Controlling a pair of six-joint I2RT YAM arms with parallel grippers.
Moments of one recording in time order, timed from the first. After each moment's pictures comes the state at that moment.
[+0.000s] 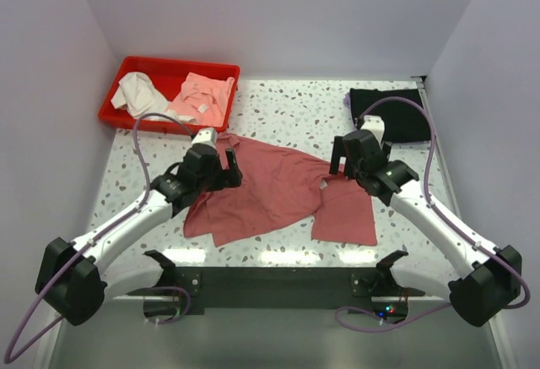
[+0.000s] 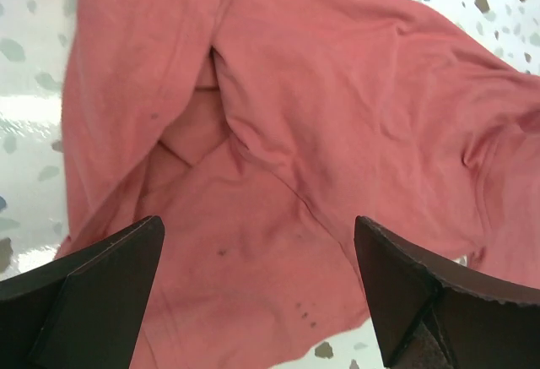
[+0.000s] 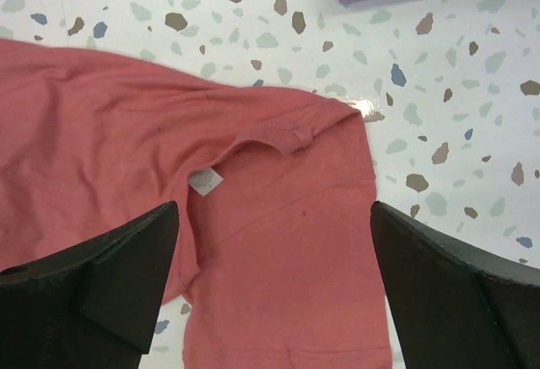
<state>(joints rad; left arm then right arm) -0.54 1.13 0.74 -0.33 -0.19 -0.60 0.53 1.11 0.95 -0.63 0.51 0.48</state>
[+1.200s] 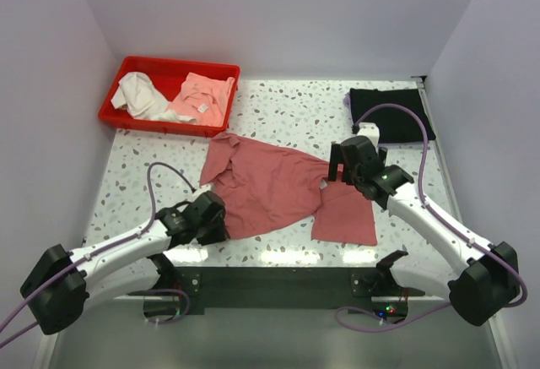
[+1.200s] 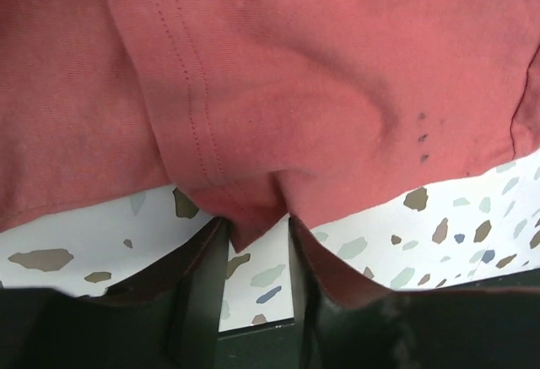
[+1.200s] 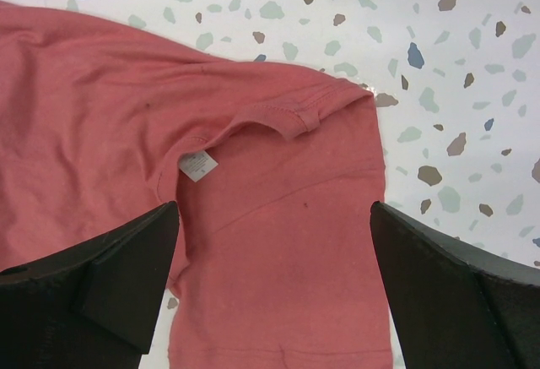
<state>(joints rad) -0.79 0.96 0.41 -0.55 -0.10 -0.99 0.53 1.11 0.86 -0.57 0.47 0.46</state>
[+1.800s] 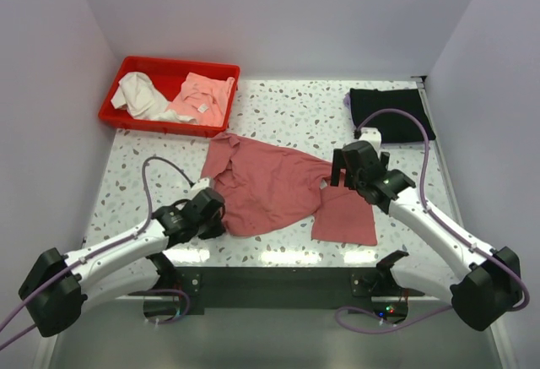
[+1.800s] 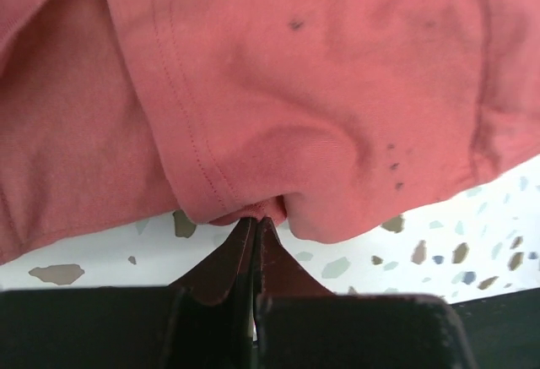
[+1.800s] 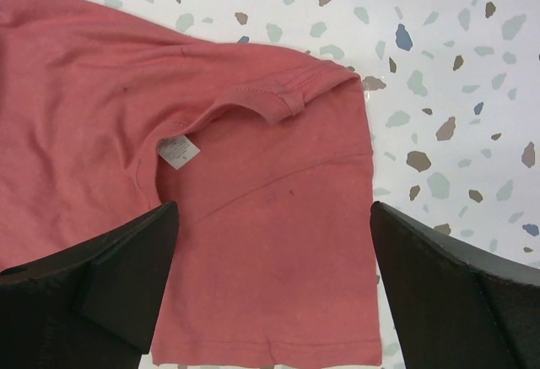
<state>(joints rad) -0.79 0.95 0.43 -0.54 -0.19 -0.98 0.53 1.08 0.82 -0.59 0.48 0.46</state>
